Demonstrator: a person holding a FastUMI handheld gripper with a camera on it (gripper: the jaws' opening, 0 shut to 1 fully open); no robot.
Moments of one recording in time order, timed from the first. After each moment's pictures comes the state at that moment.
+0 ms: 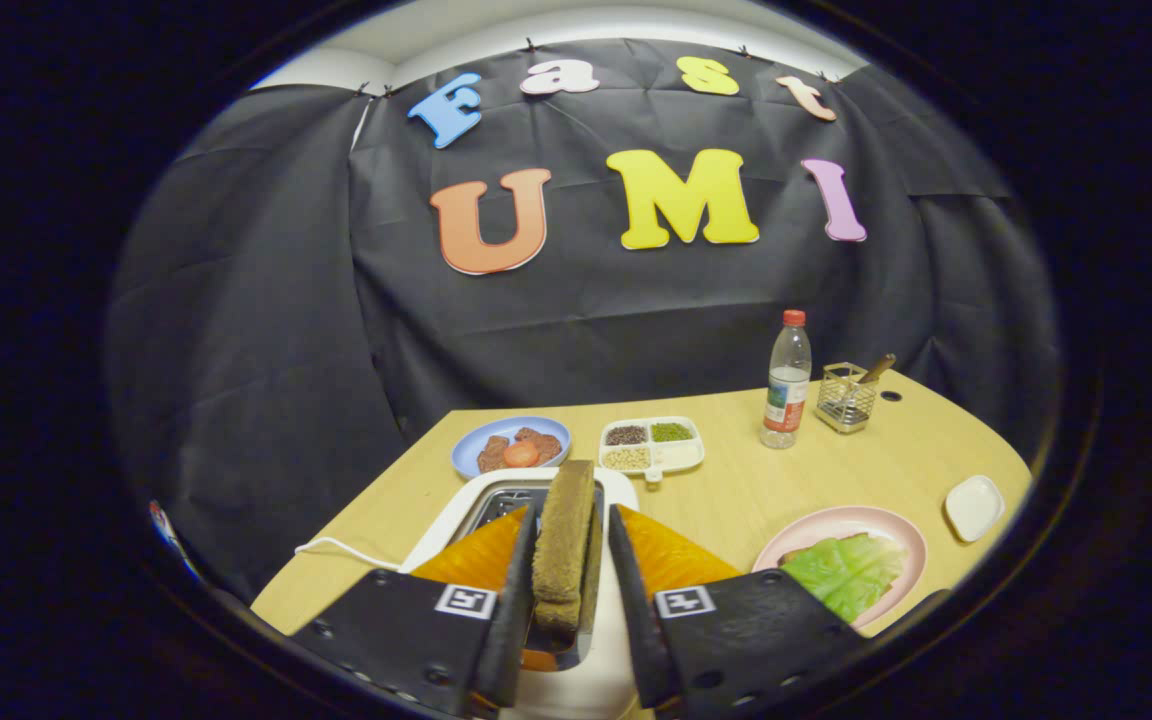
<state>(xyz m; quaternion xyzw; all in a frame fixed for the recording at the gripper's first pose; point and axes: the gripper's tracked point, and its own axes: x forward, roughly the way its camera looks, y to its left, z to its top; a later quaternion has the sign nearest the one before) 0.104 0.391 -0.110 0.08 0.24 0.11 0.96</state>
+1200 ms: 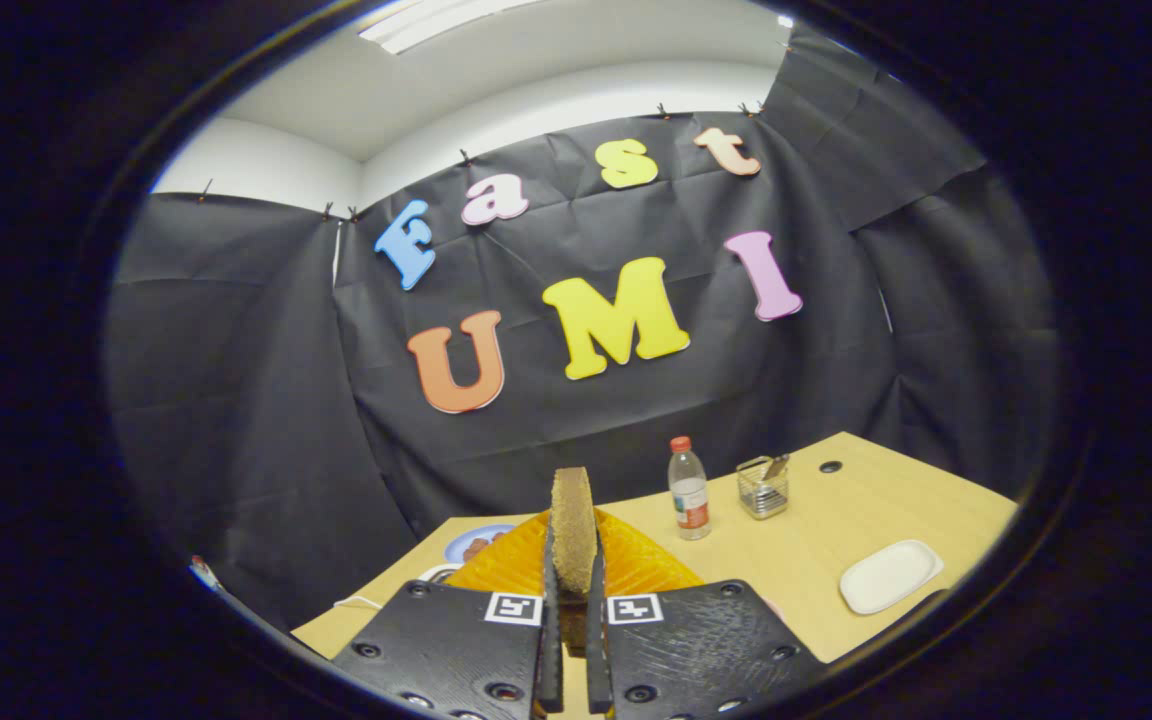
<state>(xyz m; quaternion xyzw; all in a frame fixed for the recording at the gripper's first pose) 0.067 0.179 0.024 0.16 0.10 0.11 0.98</state>
